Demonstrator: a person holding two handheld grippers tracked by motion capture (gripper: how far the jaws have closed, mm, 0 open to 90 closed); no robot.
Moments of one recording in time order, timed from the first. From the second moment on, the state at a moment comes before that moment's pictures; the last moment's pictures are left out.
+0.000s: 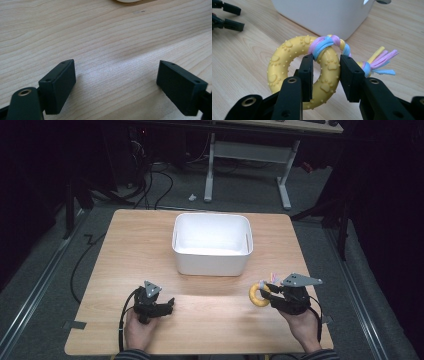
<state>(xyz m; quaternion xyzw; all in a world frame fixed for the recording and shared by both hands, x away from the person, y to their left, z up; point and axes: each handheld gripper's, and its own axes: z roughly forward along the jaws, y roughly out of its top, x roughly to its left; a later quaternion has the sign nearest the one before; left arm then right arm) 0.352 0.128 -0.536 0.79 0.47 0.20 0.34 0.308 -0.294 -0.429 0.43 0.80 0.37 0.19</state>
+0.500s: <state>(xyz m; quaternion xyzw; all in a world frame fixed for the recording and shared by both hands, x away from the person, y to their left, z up) 0.352 0.128 -0.536 0.79 0.47 0.20 0.34 0.316 -0.296 -0.384 0.41 0.80 0.39 0.20</state>
